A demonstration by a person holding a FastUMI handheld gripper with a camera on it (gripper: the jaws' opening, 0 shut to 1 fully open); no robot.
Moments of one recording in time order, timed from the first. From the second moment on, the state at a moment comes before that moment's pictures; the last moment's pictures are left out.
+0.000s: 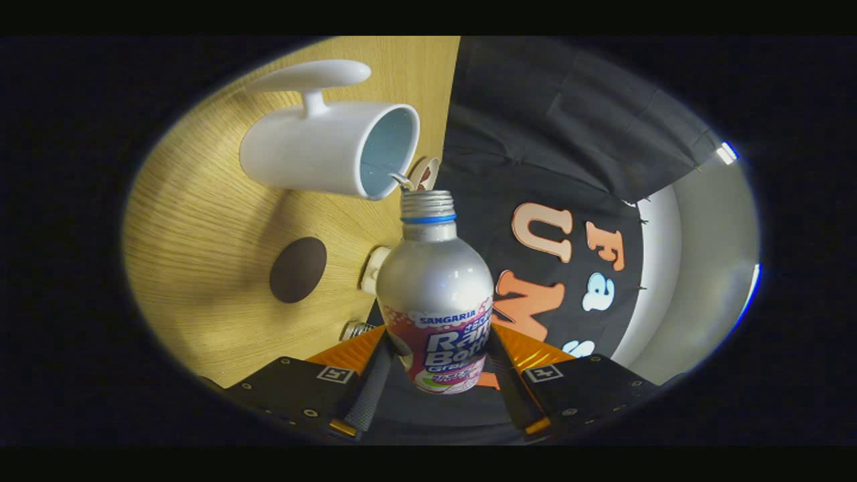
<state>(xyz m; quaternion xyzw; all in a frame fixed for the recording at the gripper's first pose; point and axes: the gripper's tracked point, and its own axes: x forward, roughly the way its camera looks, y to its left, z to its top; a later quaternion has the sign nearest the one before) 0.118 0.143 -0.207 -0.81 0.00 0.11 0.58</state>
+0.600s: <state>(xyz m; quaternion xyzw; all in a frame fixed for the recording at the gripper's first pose) 0.120 0.147 -0.202 -0.82 -0.01 0.12 0.56</state>
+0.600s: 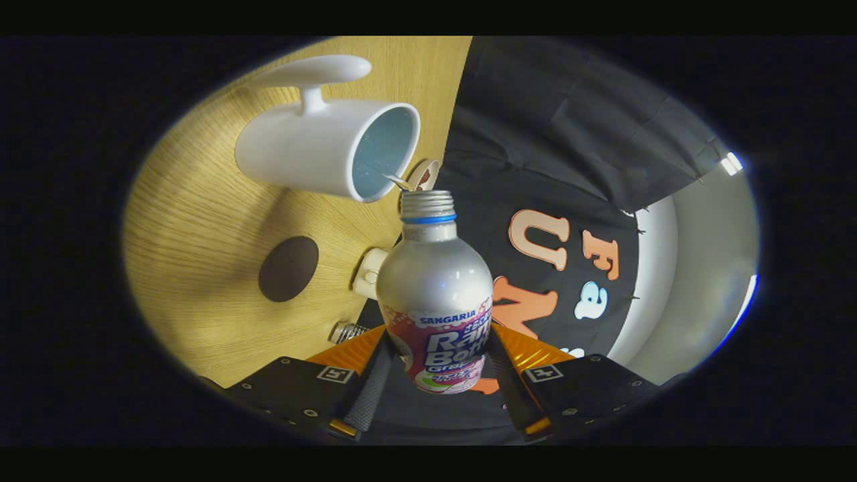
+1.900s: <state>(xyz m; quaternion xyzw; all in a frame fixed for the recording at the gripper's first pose) 0.121 0.150 -0.205 -0.81 -0.01 0.14 0.56</state>
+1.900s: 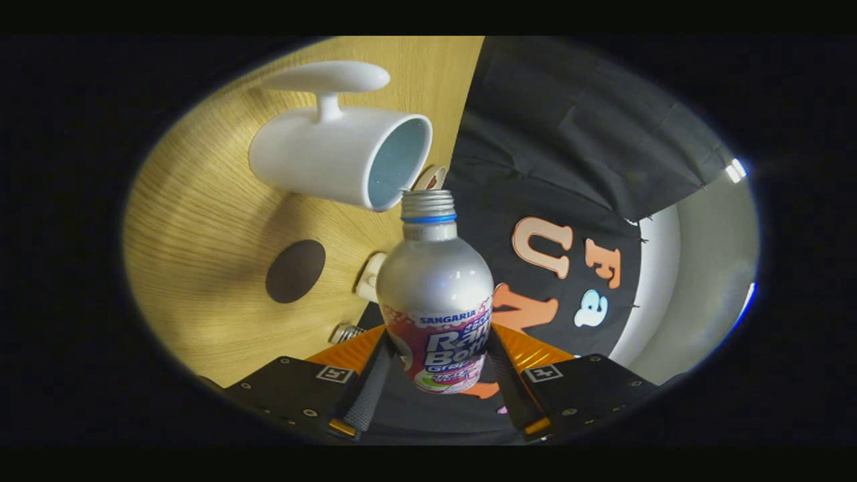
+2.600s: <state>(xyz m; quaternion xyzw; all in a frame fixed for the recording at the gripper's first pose) 0.120 0.142 -0.225 -0.59 0.11 0.16 0.79</state>
